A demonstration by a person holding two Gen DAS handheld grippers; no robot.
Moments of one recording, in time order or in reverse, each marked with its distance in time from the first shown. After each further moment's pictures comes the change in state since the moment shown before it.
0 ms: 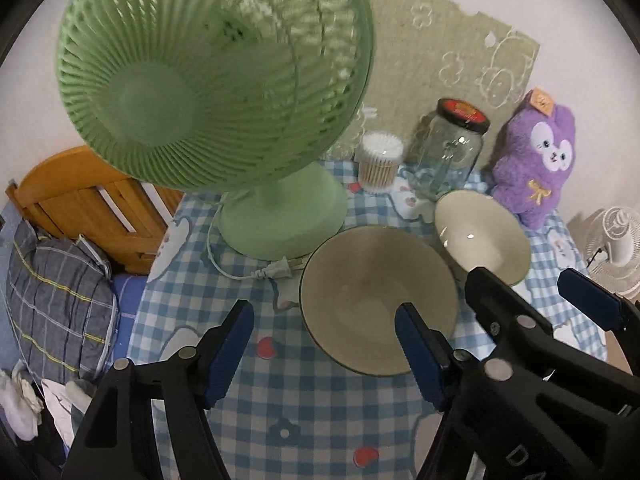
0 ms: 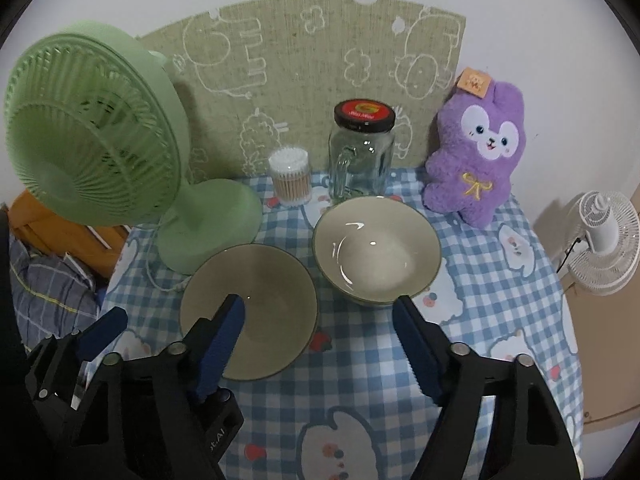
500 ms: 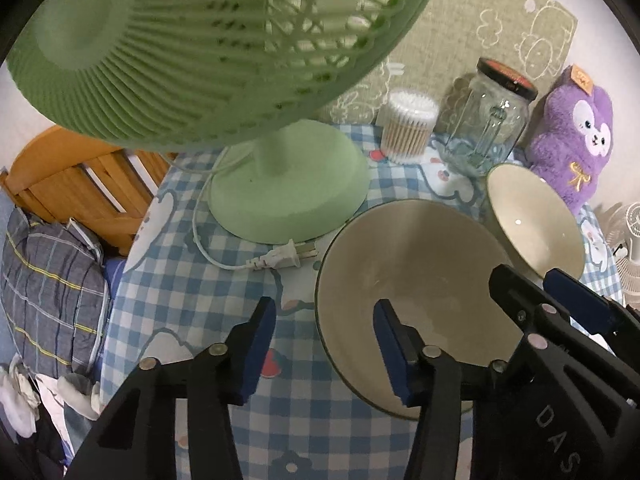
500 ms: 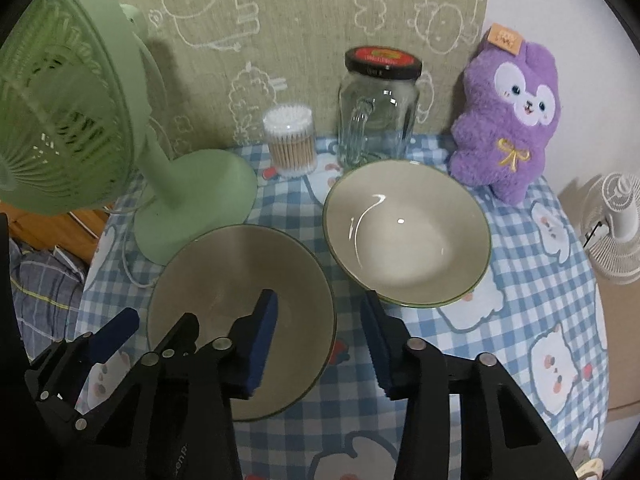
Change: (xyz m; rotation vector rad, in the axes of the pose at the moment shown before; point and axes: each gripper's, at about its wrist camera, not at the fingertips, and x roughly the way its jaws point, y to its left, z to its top) left arm 0.063 0.012 0.000 -0.015 0.081 0.018; right arm 0.062 0.006 -0.002 0.021 0.084 0.002
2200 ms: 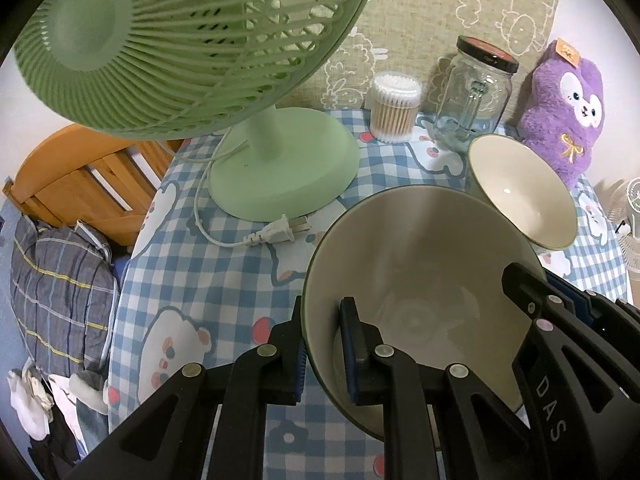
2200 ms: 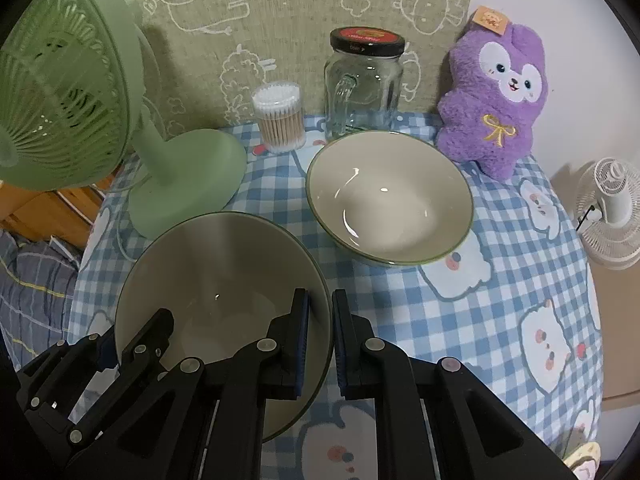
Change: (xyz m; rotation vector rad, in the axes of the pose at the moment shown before) left arm -0.019 -0.014 -0.021 0.043 0.027 0.033; right arm -0.018 -0.007 -0.019 0.002 0.042 -0.019
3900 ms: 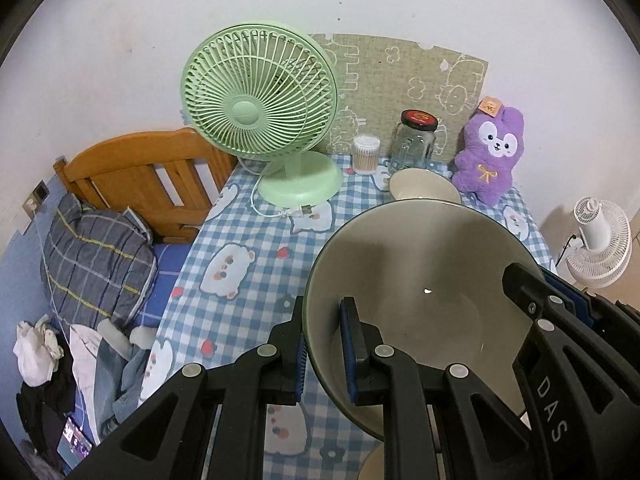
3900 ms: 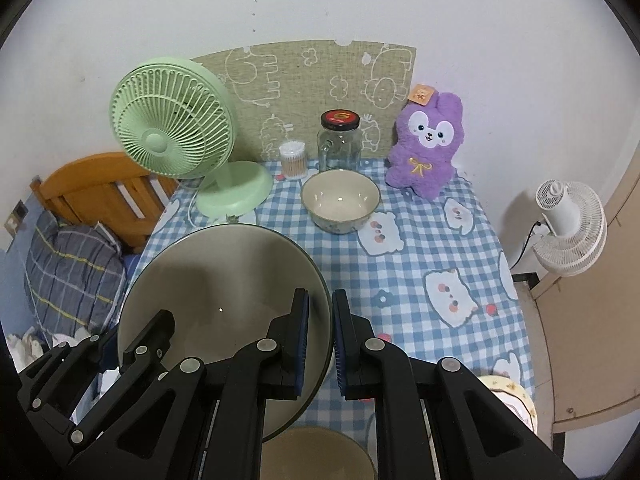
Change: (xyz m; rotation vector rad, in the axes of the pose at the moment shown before) left arm -0.196 -0.030 -0.101 -0.092 -0.146 0.027; right arm -0.205 -0.046 -0.095 -0.078 -0.156 0.046
